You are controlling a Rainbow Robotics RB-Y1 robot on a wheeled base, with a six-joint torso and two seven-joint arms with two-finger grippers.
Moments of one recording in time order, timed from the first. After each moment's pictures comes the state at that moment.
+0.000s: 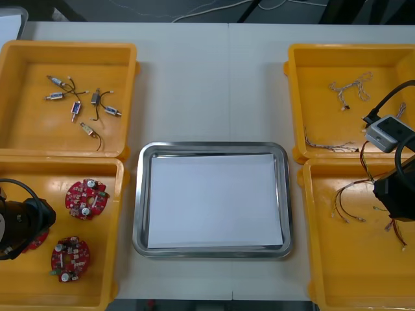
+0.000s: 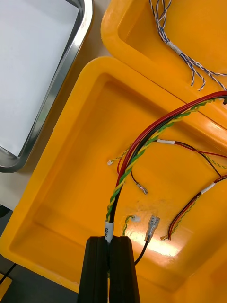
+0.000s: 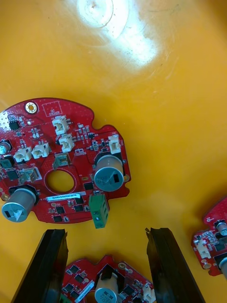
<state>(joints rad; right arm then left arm) -0.20 -0.93 -0.12 -2.46 -1.08 1.92 1.36 0.21 0.57 0.11 -2.22 0.41 1.56 -0.55</state>
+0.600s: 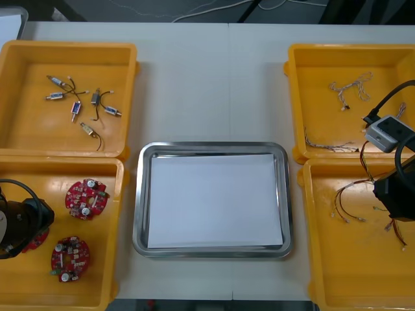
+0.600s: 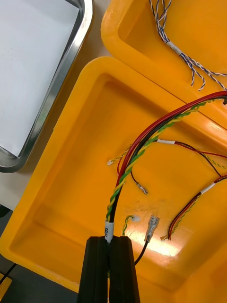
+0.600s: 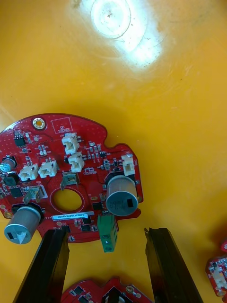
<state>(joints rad) -0.20 -0.93 -0.12 -2.46 -1.08 1.92 1.36 0.20 0.57 0.11 -2.16 0.40 1.52 -0.55</state>
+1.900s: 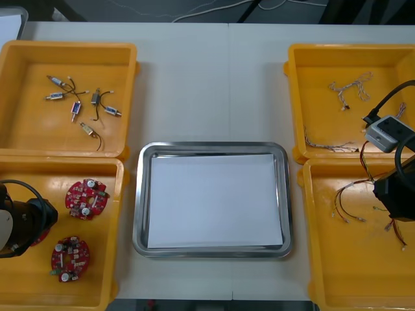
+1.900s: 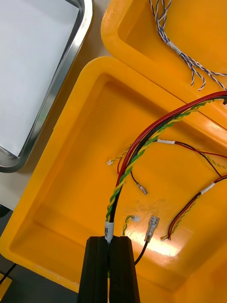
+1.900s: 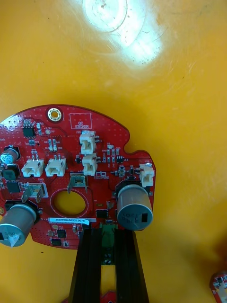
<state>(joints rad) -0.20 -0.93 -0.12 -2.46 -1.08 1.92 1.36 0.19 0.56 0.09 -2.12 0.39 1.49 -0.55</state>
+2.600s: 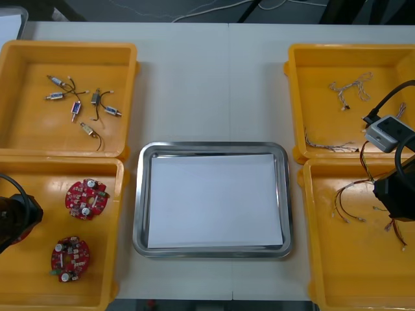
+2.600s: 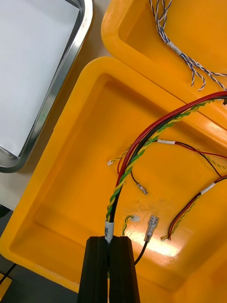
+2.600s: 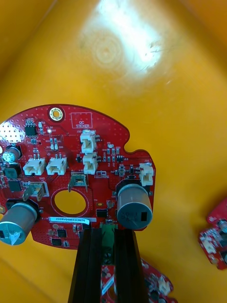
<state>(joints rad) -0.20 -0.93 -0.12 -2.46 -1.08 1.92 1.36 0.19 0.56 0.18 -2.28 0.40 1.68 -0.64</state>
